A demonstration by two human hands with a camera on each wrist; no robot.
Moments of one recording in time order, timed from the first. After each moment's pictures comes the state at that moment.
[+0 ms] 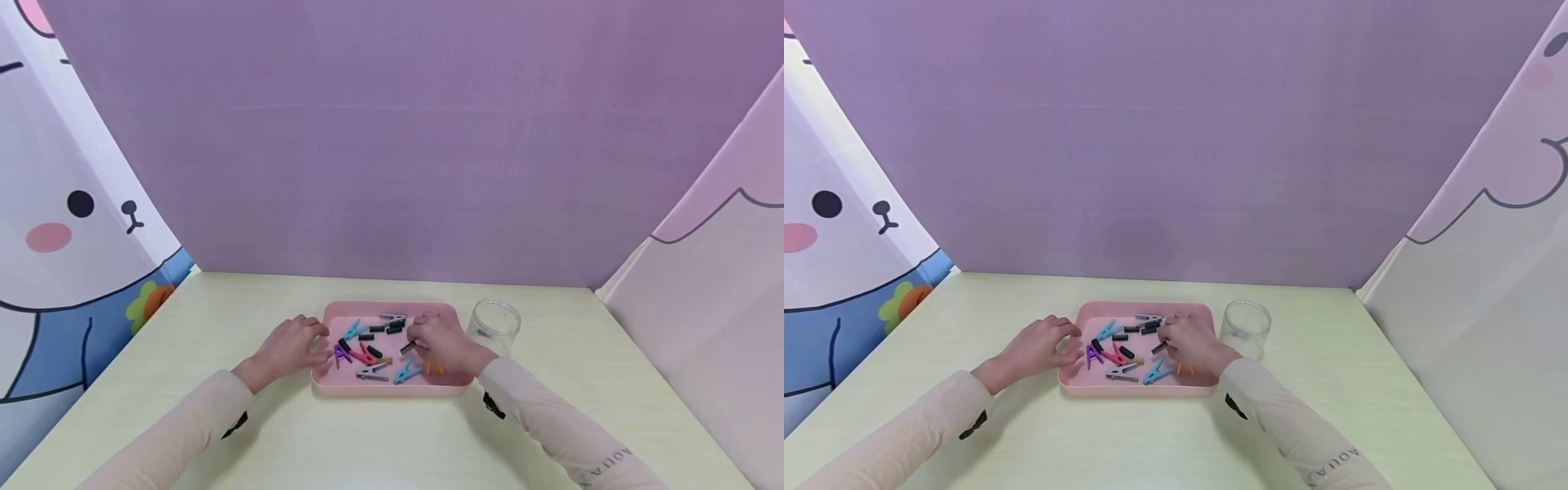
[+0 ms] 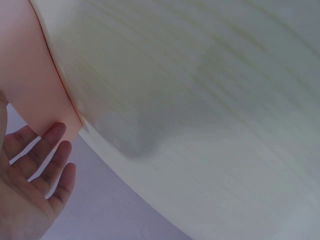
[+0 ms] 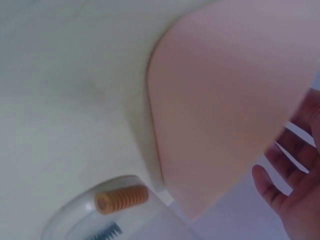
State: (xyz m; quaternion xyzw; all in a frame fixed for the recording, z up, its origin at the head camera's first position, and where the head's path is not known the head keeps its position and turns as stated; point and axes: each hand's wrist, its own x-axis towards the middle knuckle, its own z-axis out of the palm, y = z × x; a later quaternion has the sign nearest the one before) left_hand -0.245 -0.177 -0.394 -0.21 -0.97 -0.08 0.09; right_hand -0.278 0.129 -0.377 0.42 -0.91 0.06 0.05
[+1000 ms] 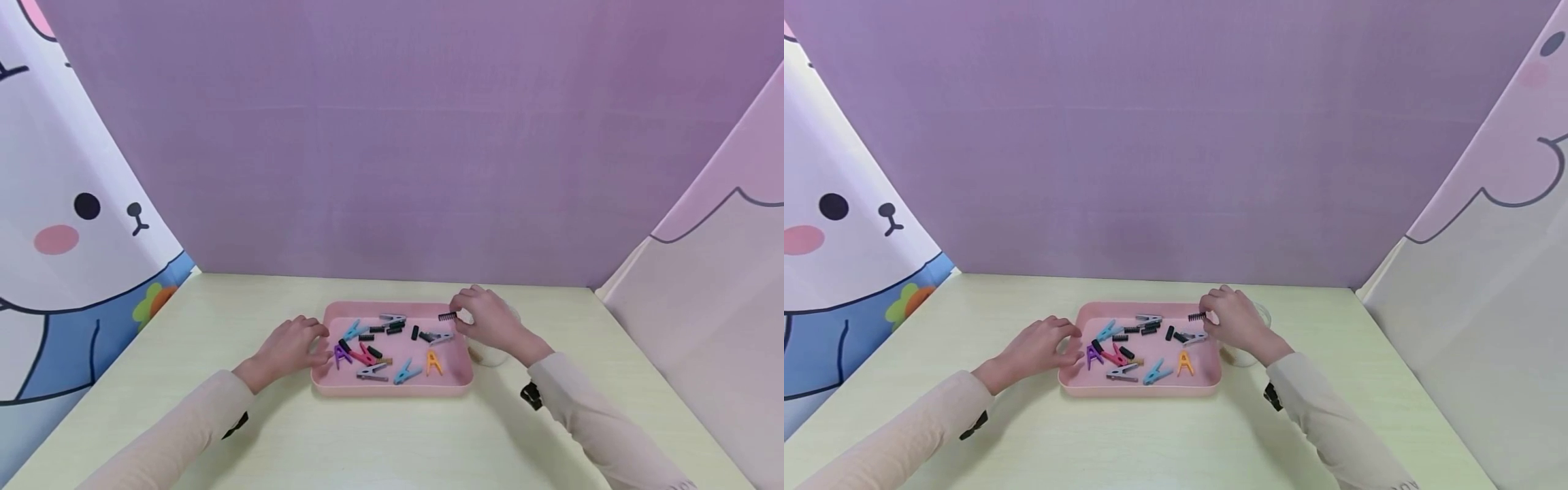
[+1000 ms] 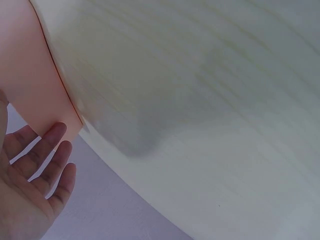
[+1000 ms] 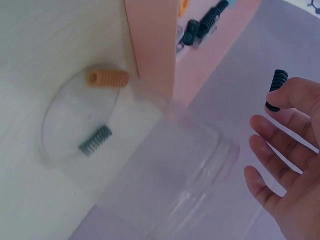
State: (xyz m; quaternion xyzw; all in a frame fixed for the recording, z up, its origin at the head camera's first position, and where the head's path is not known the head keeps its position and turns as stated) left_hand -0.246 -0.177 -0.395 -0.20 -0.97 -0.08 0.09; right_hand -0.276 0.186 -0.327 0.36 -0.91 0.09 0.18
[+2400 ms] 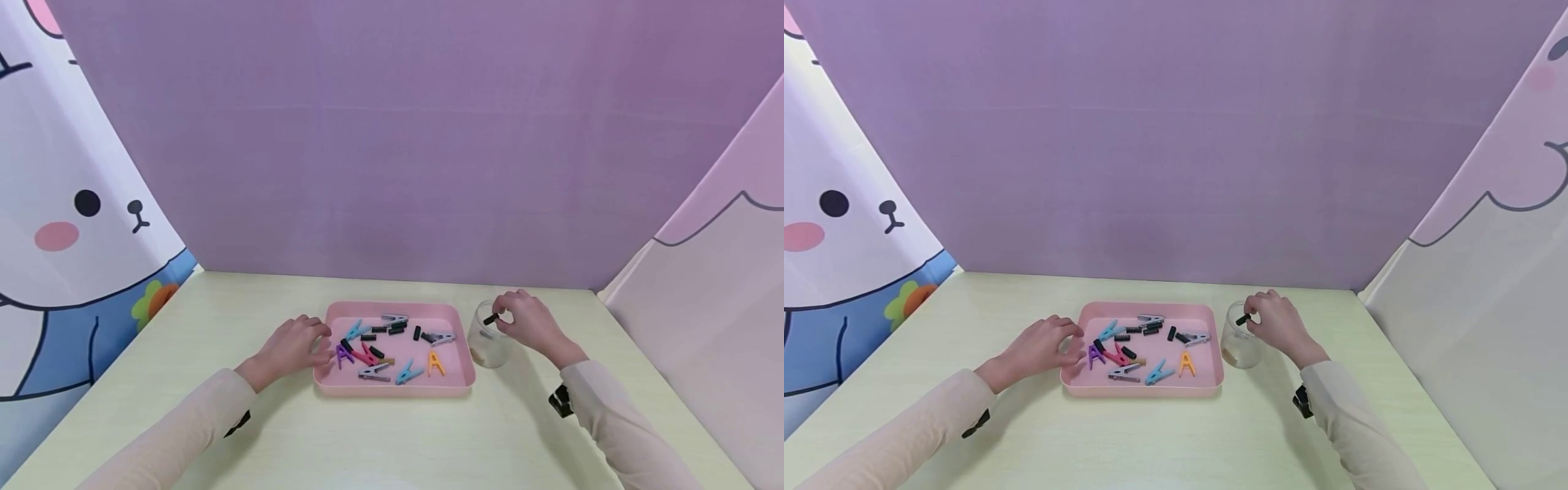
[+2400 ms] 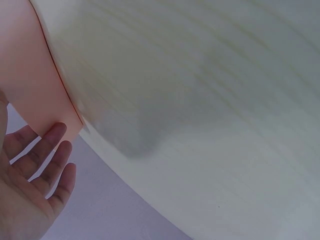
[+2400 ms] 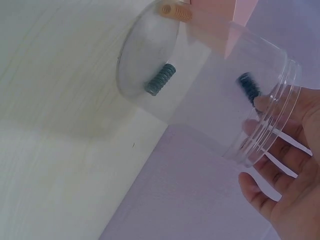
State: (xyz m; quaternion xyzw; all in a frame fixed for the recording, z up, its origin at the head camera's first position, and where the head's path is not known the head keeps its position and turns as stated) left_hand -0.248 -0.178 -0.397 -0.21 -0.97 -0.08 0.10; right_hand -0.289 0.247 -0.341 0.27 -0.94 0.09 0.17
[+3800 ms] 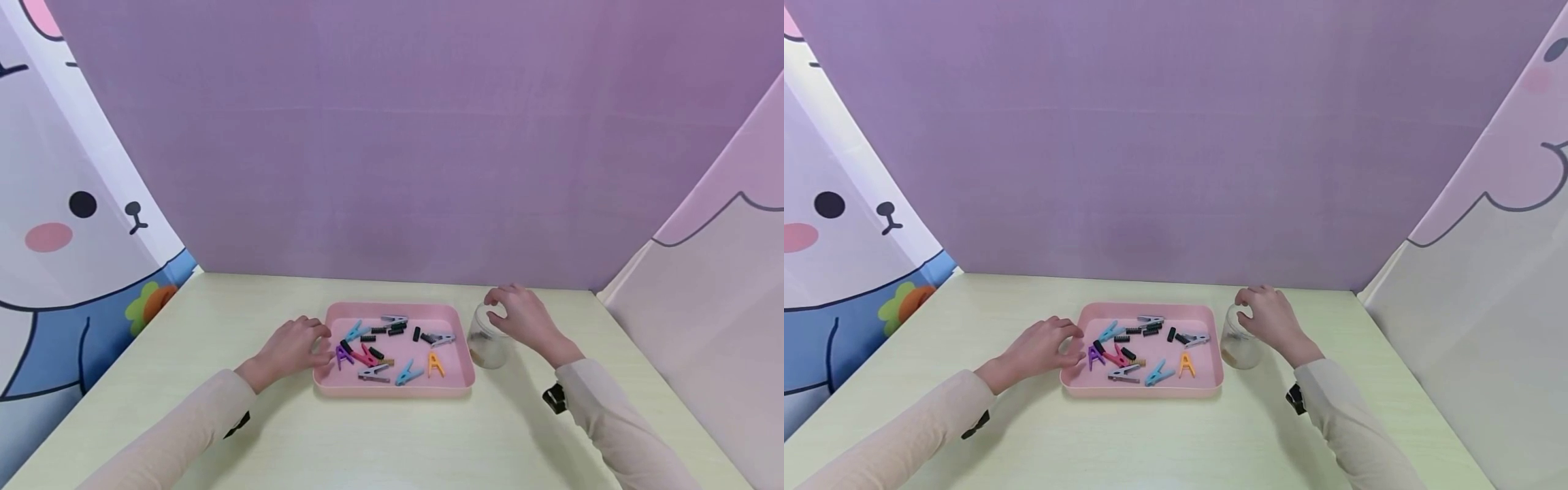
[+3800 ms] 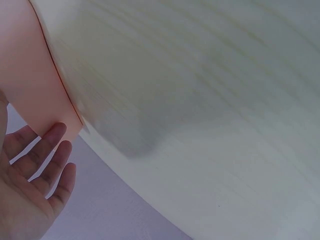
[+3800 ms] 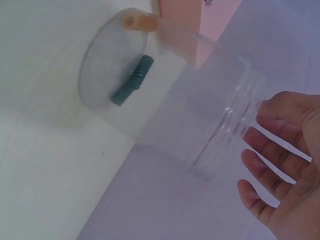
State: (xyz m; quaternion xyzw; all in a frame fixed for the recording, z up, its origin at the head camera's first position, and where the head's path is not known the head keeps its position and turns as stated) left_hand -0.251 -0.175 -0.397 -0.20 -0.97 -0.08 0.07; right_hand -0.290 0.233 -0.333 0.29 -0.93 0.09 0.22
